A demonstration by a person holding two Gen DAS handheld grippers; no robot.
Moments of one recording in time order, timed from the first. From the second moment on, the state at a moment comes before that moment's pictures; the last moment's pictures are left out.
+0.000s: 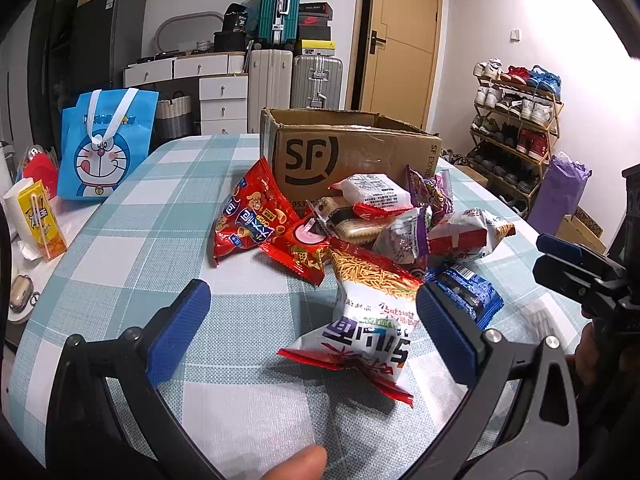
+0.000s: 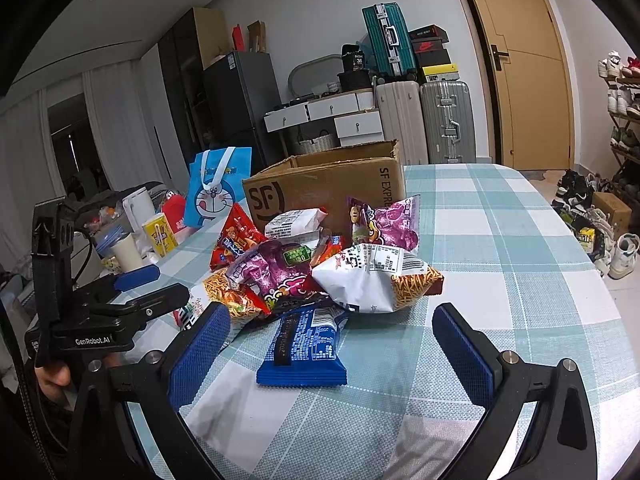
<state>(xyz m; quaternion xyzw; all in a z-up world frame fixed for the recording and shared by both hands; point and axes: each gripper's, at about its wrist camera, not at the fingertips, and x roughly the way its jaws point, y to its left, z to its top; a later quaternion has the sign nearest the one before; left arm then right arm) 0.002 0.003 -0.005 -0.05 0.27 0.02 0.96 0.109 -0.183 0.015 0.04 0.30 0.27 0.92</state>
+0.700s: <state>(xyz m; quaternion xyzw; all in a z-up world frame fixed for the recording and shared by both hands) 0.003 0.002 -0.005 -0.05 0.27 0.02 0.96 0.109 -0.181 0.014 0.04 0.30 0.27 0.91</state>
